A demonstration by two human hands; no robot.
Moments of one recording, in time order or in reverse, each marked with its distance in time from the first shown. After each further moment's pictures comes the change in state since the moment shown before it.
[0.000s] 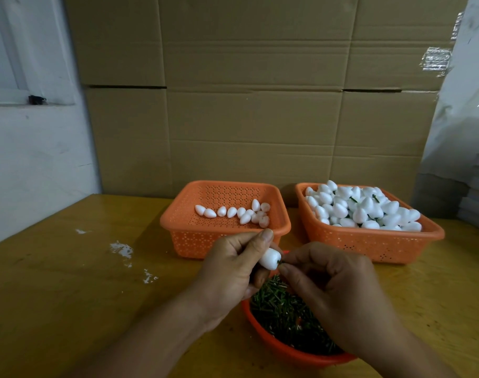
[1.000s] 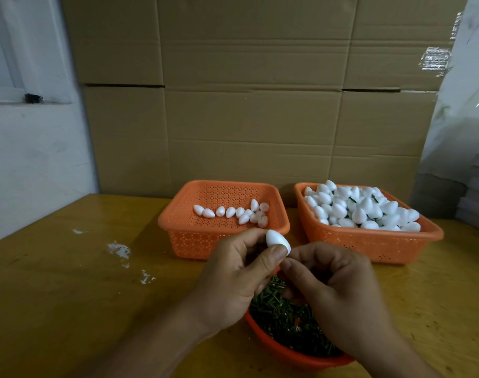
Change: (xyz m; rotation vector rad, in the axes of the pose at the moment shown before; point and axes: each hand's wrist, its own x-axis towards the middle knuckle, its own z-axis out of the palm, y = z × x) left_hand -0.001 -0.006 -0.001 0.151 -0.087 0.221; right_hand -0.002 -0.003 0.007 0.216 0.067 0.241
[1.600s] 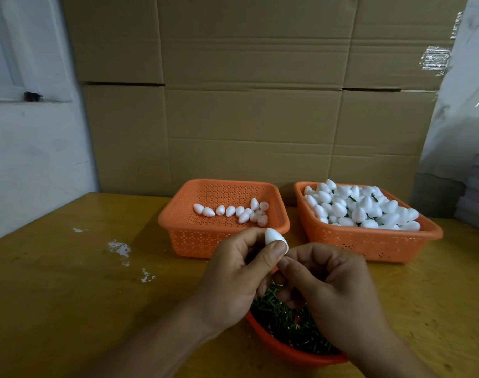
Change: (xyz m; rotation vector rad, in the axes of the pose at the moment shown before) left_hand -0.001 0.001 0.003 0.028 0.043 -0.012; right_hand 0.002 0.001 0.007 0.214 -0.066 0.057
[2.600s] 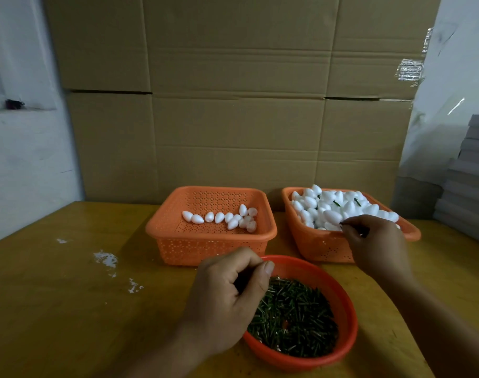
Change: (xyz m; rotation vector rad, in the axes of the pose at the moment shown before) left_hand -0.010 -0.002 0.008 0.433 0.138 0.333; right_hand 0.073 0.064 -0.113 -0.734 0.499 0.079
